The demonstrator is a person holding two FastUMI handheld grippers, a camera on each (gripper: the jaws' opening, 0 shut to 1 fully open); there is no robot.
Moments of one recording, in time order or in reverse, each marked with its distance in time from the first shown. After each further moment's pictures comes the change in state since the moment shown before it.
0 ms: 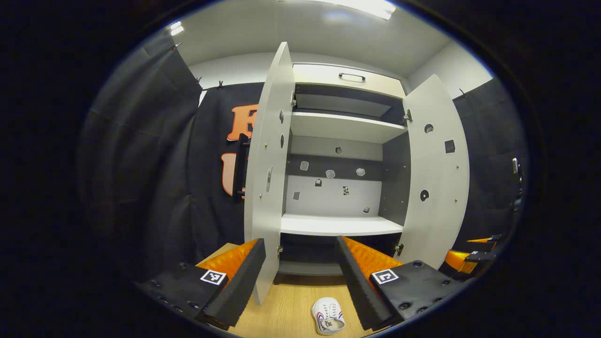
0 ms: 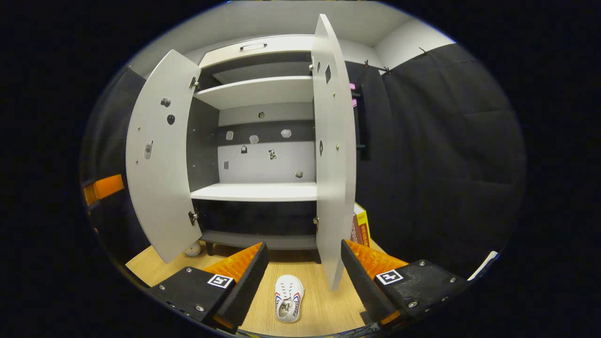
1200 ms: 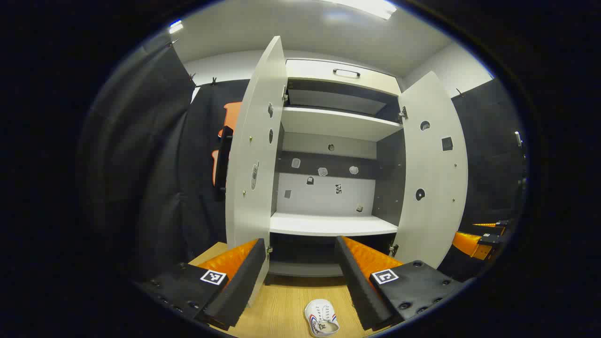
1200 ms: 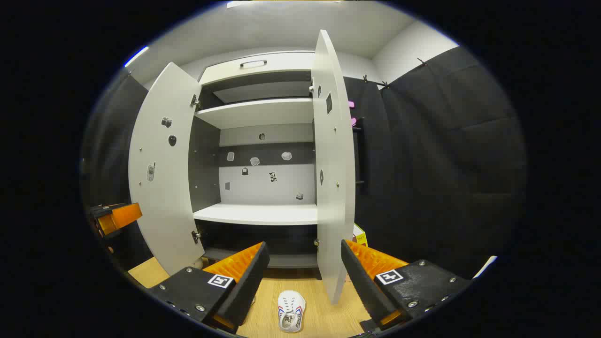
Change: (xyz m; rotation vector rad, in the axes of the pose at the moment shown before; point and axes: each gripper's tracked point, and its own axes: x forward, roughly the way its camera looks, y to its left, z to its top) left arm 0.020 -0.016 -0.004 -0.017 0.010 -0.037; right arm -0.025 0.003 0.080 -0.001 -0.174 -0.007
